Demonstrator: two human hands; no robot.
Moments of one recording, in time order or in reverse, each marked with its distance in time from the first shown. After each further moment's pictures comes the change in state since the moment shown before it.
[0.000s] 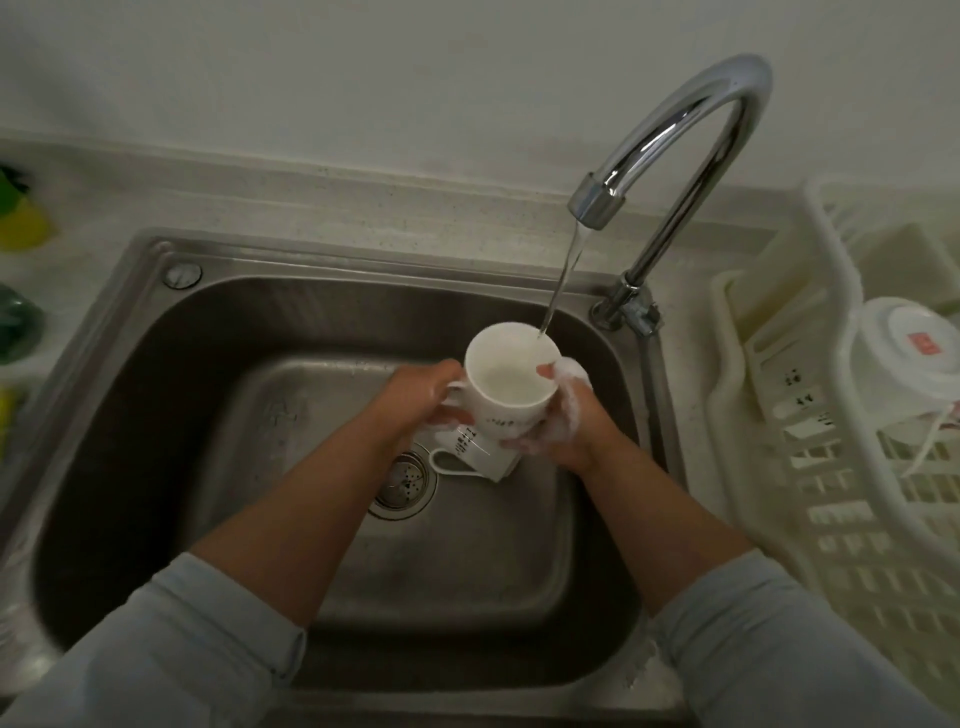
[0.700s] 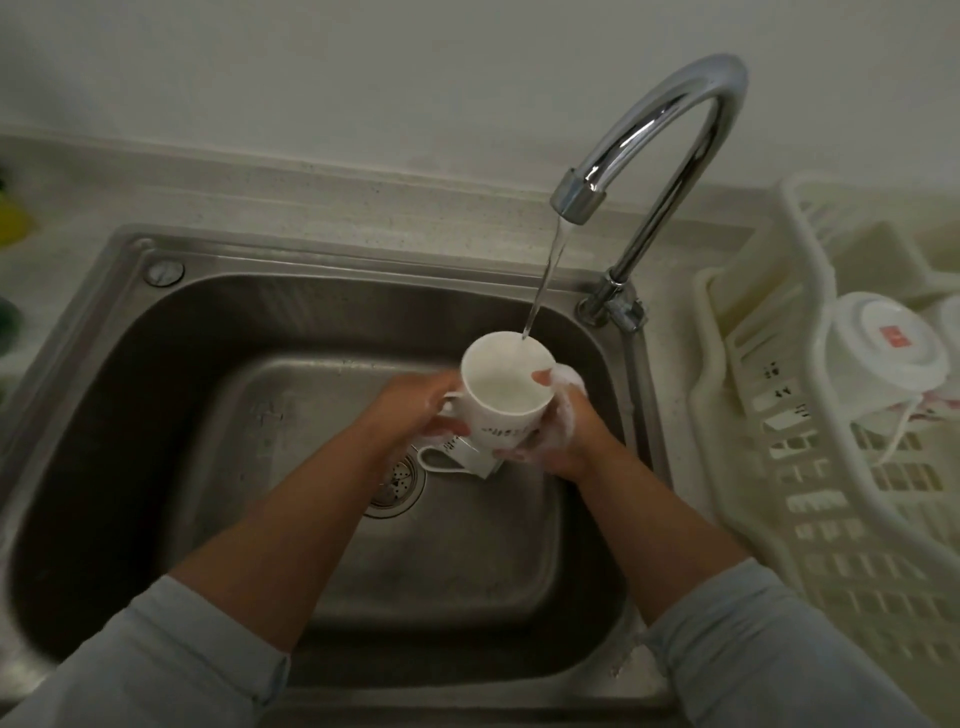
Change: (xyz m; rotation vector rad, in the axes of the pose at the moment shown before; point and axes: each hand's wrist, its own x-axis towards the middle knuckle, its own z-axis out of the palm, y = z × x) left_hand -0.006 -0.009 0.006 -0.001 -0.055 -0.005; right_hand -0.008 0.006 -0.012 0.027 0.010 0.009
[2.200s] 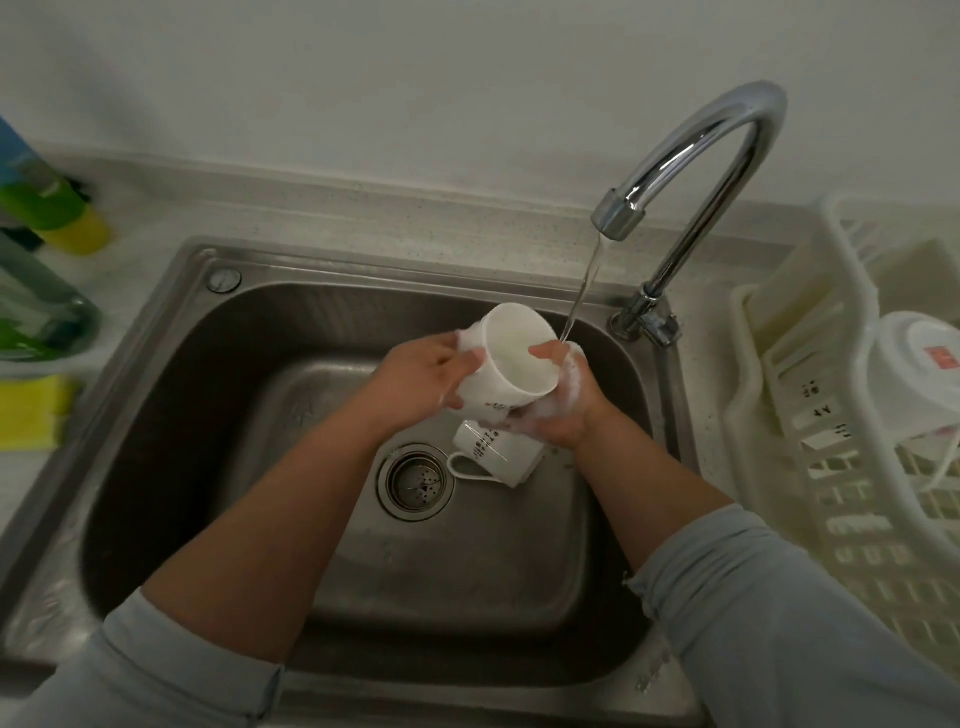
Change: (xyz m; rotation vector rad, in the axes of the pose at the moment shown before) left_hand -0.034 0.041 -0.029 0.466 0.082 0.308; right_hand 0.004 -0.019 0.042 0.074 -0.282 0.107
